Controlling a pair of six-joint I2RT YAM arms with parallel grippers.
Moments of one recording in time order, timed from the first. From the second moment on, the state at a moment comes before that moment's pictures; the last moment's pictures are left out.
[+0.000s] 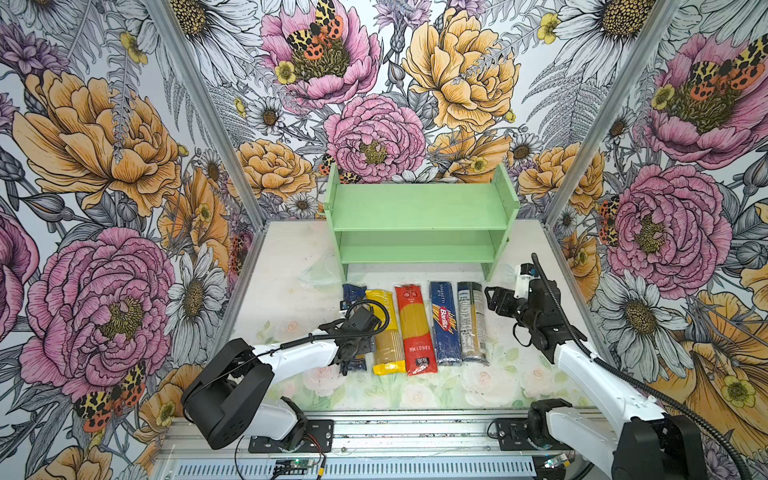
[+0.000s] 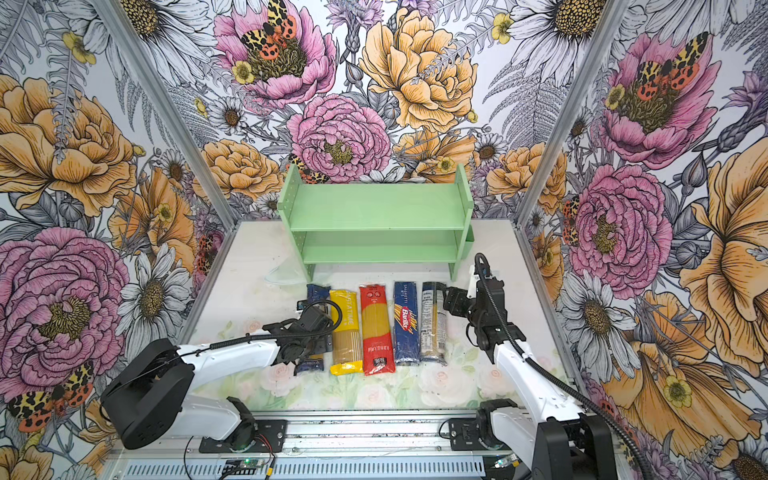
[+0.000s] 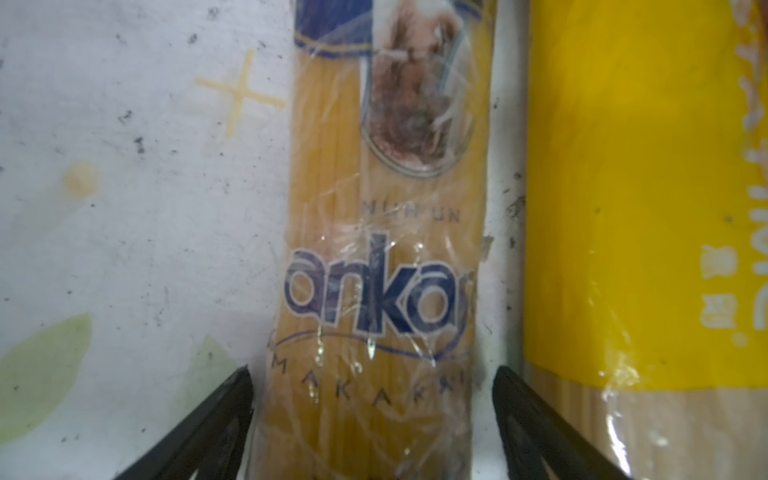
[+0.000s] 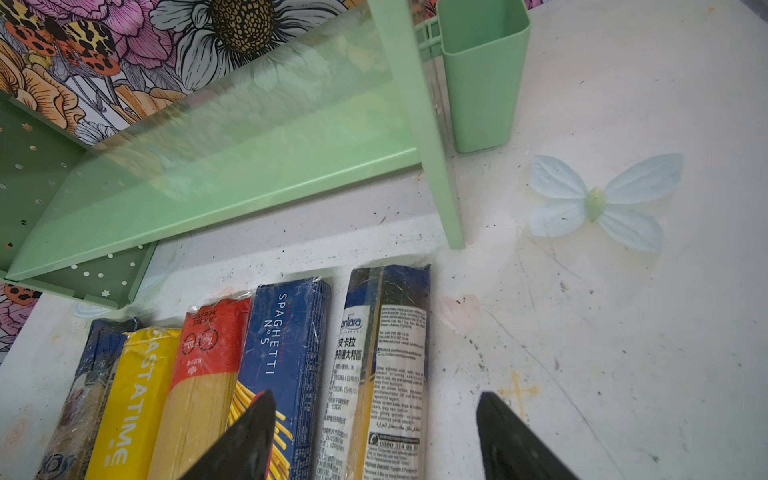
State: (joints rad) left arm -0.72 1.39 0.60 -0.44 -0.34 -0.82; right arm 0.09 1.03 0.53 -0.09 -0.17 0.36
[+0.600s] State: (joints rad) left arm -0.72 1.43 0.61 -0.41 -0.36 -0.77; right arm 0.09 1.04 0.53 -0.09 -0.17 0.36
